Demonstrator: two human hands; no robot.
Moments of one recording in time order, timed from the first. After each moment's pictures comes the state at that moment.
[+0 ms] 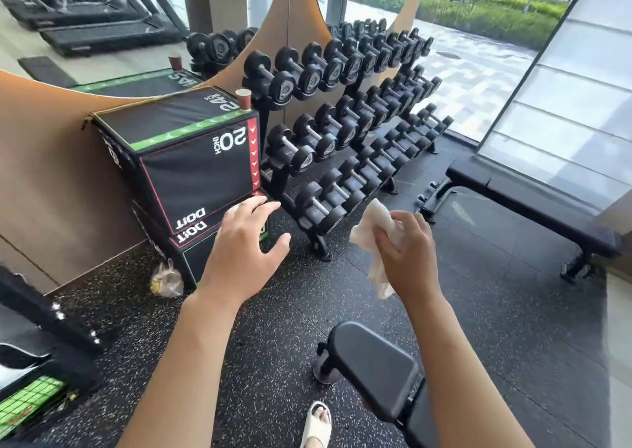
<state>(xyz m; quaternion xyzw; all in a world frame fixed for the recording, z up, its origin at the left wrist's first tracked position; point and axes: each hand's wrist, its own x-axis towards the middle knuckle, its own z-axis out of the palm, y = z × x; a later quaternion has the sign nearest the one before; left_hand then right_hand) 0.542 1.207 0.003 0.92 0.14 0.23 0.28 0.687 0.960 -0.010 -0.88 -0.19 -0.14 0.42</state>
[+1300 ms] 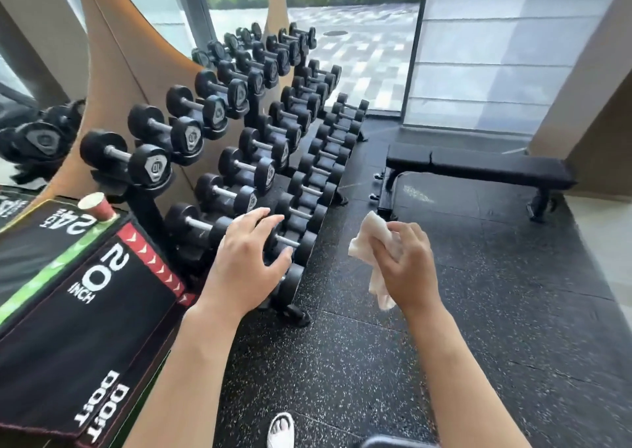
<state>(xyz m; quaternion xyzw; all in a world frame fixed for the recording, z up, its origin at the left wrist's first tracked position) 1.033 1.238 0.003 0.95 -0.07 0.15 0.24 1.065 0.963 -0.060 -0.86 -0.01 -0.19 0.47</state>
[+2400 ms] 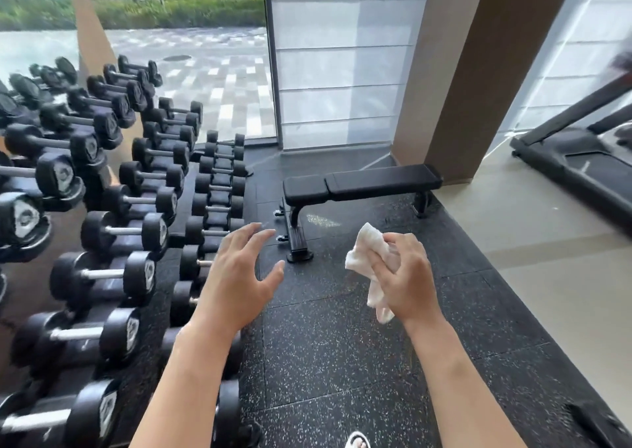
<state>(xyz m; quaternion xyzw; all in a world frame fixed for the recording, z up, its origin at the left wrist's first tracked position) 1.420 1.178 -0.007 0.90 -0.28 0.08 0.32 1.315 0.905 -0.043 -0.86 0.16 -0.31 0.37</state>
